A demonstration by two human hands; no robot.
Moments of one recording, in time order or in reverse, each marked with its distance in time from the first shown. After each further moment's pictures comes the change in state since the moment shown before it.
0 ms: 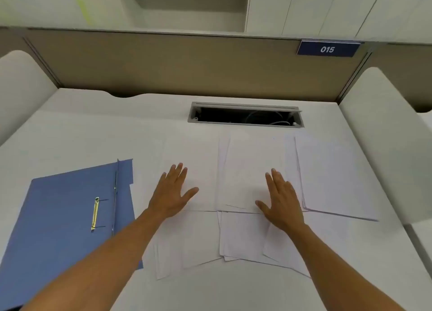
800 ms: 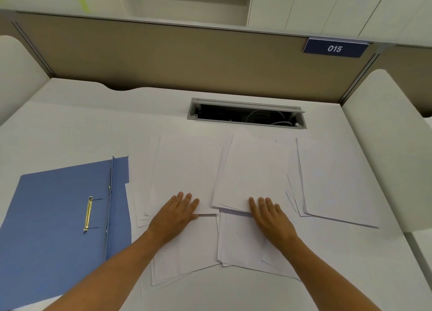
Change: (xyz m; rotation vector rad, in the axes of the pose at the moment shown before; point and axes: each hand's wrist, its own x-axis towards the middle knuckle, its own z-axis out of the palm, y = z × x) left_hand -0.027 -0.008 0.050 0.318 -0.008 0.317; right_hand -0.010 -0.014 0.024 -0.349 -0.374 -0.139
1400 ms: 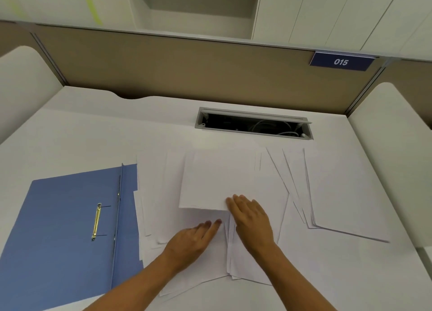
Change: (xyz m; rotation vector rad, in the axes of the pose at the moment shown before) left_hand -0.023 0.039 -0.019 -0.063 0.120 0.229; right_hand 0.010 -0.083 -0.054 0.201 0.522 -0.084
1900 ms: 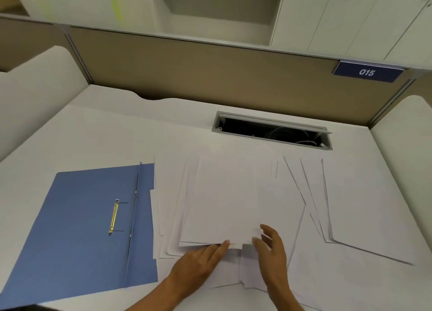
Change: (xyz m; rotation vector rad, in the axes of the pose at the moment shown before) left_hand -0.042 0.015 0.001 -0.204 0.104 -0.146; right_hand -0.045 -0.021 0.016 1.173 0.062 0.892
